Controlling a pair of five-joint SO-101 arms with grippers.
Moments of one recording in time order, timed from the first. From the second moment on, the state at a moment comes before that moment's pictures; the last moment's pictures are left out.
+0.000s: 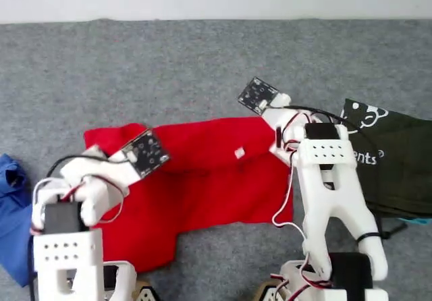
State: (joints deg) left arm -9.3 -60.4 52.8 76.4 -50.7; right arm -3.4 -14.1 31.6 56.3 49.4
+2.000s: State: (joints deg) left arm -25.3 -68.9 50.2 81.5 -41.3; right arm -11.4 -16.8 23.4 71.8 40.6
